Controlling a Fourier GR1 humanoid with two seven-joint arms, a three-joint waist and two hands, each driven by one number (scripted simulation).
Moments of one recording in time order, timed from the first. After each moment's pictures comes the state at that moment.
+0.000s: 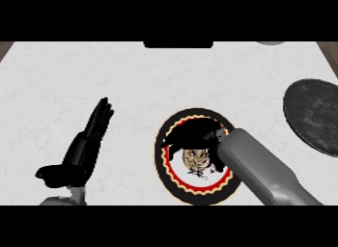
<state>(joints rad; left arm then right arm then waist) -0.02 0.08 -0.18 -1.60 0.03 0.06 -0.09 -0.70 -0.17 0.67 -0.94 0.96 0.45 -0.64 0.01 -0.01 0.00</state>
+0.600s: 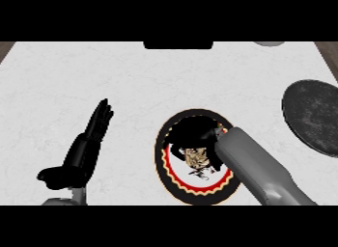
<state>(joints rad) -0.01 0.06 -0.16 -1.58 0.01 0.05 -0.12 -0.70 -0.13 0.62 -0.88 1.07 0.29 -0.77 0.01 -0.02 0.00</state>
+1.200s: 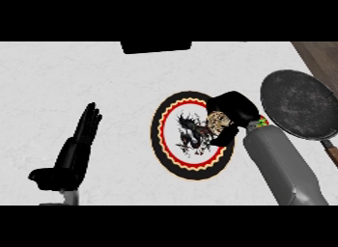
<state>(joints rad) 0.03 0.07 -0.11 -1.58 0.02 0.08 -0.11 -0.59 -0.16 0.20 -0.90 0.99 0.12 -0.19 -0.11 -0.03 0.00</state>
